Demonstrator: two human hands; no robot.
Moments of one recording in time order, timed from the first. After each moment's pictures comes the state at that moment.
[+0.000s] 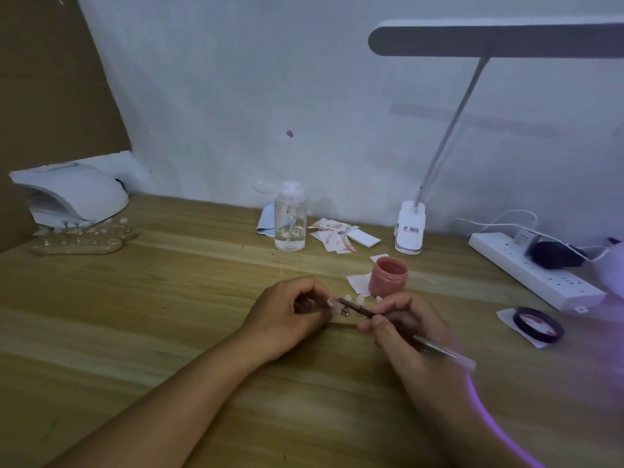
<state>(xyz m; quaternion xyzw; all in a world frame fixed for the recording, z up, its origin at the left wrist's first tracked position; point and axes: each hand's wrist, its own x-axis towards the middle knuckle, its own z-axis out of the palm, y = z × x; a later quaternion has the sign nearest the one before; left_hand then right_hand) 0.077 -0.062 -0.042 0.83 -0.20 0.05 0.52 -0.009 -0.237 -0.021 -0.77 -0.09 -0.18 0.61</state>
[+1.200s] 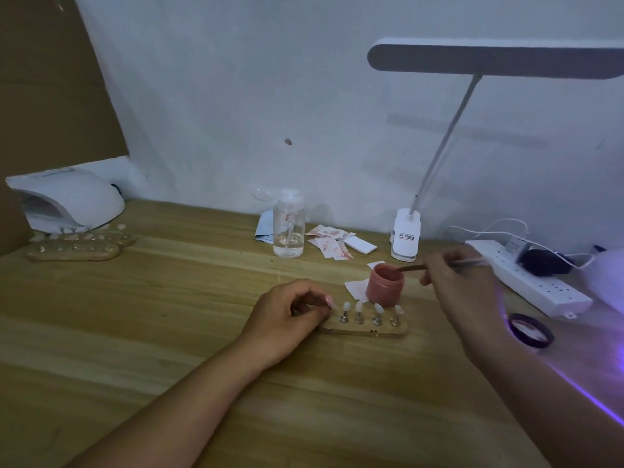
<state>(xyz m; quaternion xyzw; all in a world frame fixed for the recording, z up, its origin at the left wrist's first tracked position) 0.072 -0.063 -0.036 0.79 -0.19 0.05 0.58 0.050 -0.282 0.021 -0.82 0.14 -0.28 0.49</state>
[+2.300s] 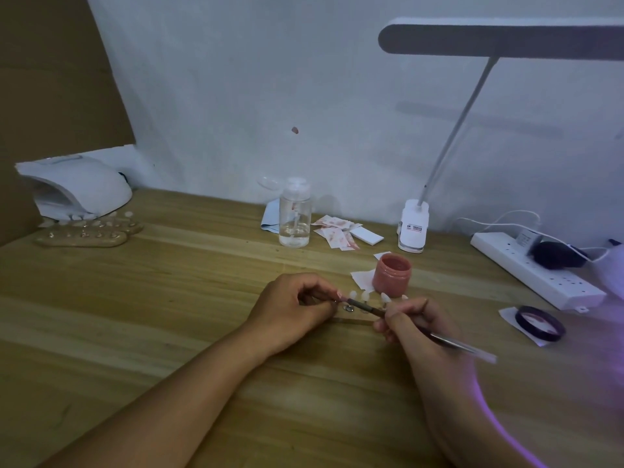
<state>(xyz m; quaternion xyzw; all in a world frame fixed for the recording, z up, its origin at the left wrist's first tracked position) 0.072 -0.062 -0.038 0.81 -0.18 0.04 0.56 -0.012 -0.228 -0.019 -0.70 0.05 -0.19 0.69</state>
